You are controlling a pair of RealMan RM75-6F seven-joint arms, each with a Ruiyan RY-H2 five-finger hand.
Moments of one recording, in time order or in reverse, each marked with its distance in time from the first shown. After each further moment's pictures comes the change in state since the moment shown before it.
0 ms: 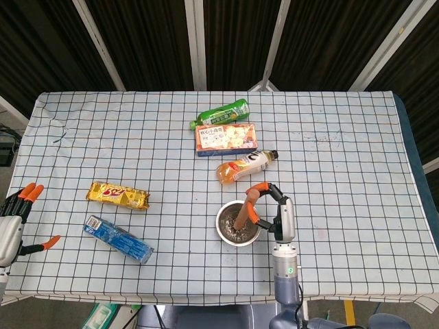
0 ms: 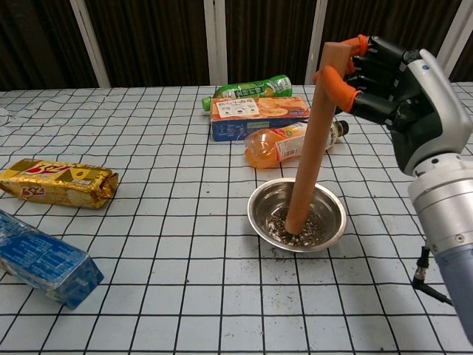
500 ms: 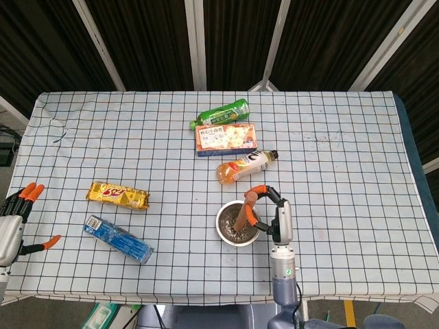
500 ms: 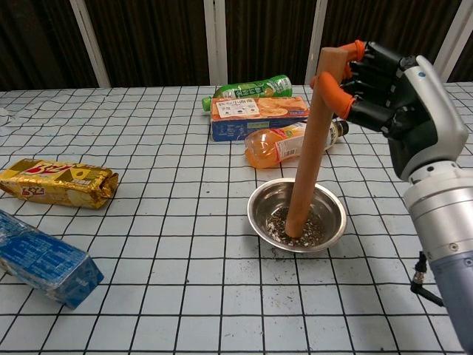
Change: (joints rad) left arm -0.002 0.000 -0.002 -0.005 -0.004 -0.002 0.004; right arm 0.001 -0.015 0.001 0.027 -0.023 0.015 0.015
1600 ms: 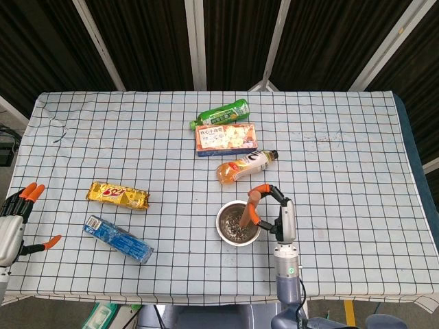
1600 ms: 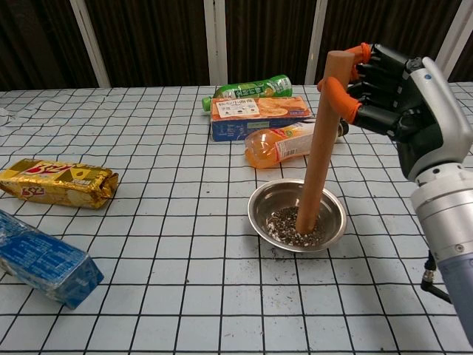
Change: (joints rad) left arm 0.001 -0.002 0.002 0.000 0.004 0.003 0.002; right arm -0.002 0.011 -0.011 0.047 -0.003 -0.005 0.001
